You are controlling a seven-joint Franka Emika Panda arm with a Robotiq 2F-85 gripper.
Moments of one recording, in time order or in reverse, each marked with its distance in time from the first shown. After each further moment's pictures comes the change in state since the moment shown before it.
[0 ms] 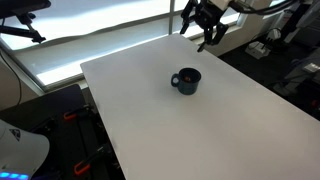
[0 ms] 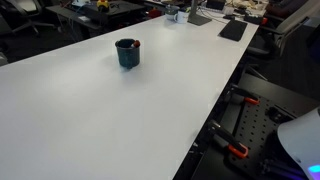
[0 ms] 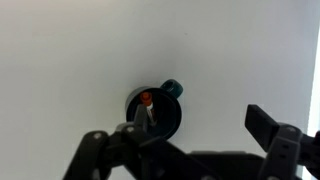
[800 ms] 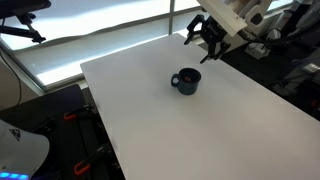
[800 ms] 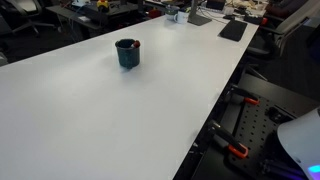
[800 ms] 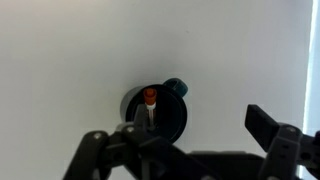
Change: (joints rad) arm -0.064 0.184 0.034 0.176 0.039 -0.086 -0.082
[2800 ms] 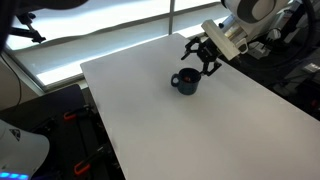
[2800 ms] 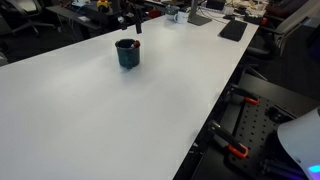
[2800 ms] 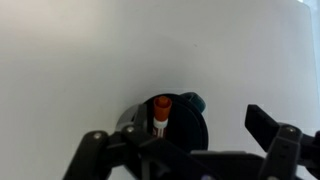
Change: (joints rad) arm -0.018 0.353 0.052 0.384 -0.053 -0.240 0.000
